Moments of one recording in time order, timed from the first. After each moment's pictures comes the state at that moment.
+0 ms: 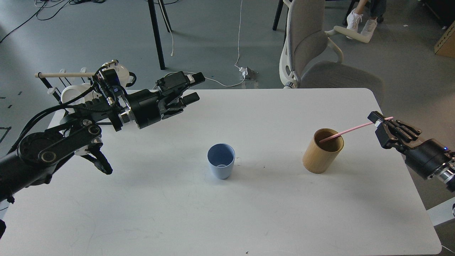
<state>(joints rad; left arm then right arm) -0.81 0.48 -0.44 -1.06 0.89 -0.38 -0.49 0.31 -0.99 0.60 1.35 -1.48 -0.49 0.49</state>
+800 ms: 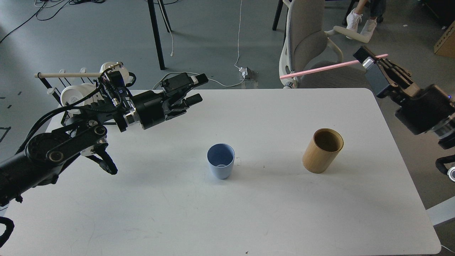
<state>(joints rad) -0.81 0.45 -0.44 -1.01 0.89 -0.38 -0.49 0.62 -0.99 0.49 1.59 -1.37 -0.49 0.49</state>
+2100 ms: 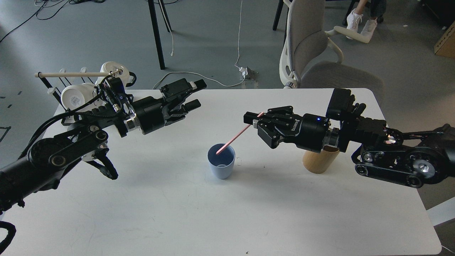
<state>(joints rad) -0.78 0.44 -0.44 -1.00 0.89 -0.38 -0.49 1.16 -0.53 -0.29 1.27 -1.40 -0.49 0.49</state>
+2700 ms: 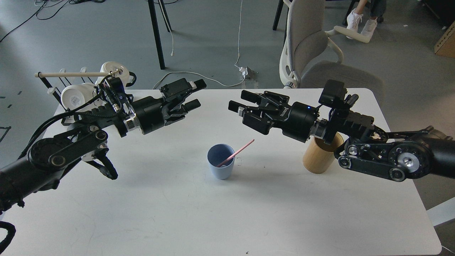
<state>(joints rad) -0.78 0.44 -0.44 -1.00 0.88 -0.38 -0.49 1.13 -0.51 -0.09 1.32 -1.16 -0.49 0.49</state>
